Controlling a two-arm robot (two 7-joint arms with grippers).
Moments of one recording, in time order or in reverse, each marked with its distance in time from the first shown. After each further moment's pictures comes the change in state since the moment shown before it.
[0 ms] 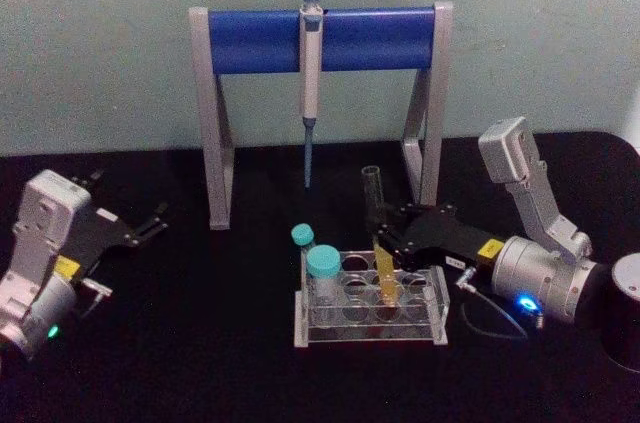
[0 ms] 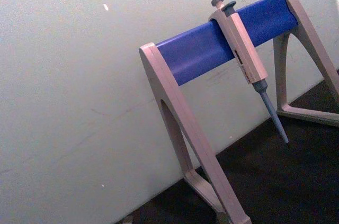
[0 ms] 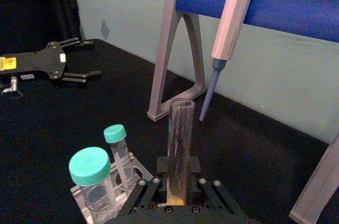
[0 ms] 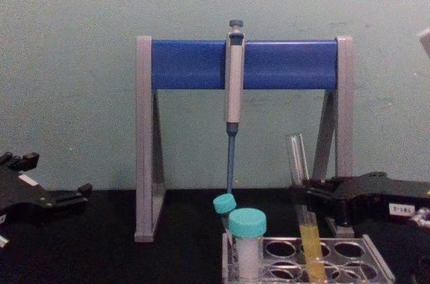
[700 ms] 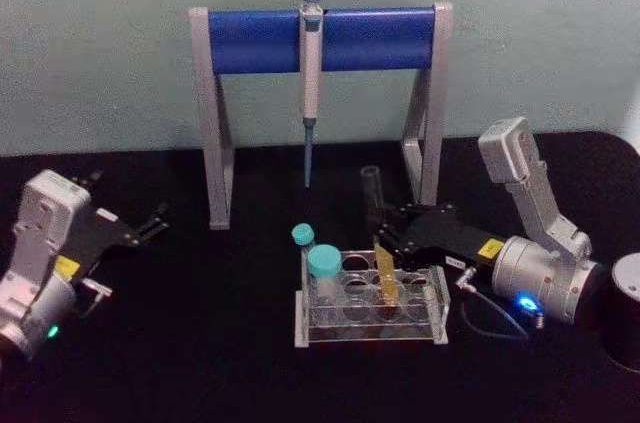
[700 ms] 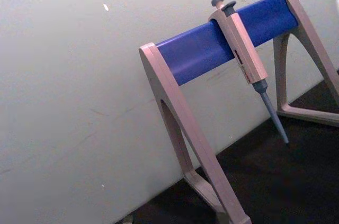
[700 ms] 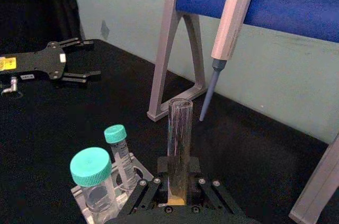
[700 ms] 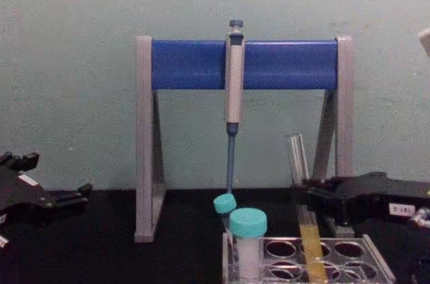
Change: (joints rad) left arm 0.000 0.000 0.000 0.000 0.000 0.000 0.000; right arm 0.000 0.000 0.000 0.000 0.000 0.000 0.000
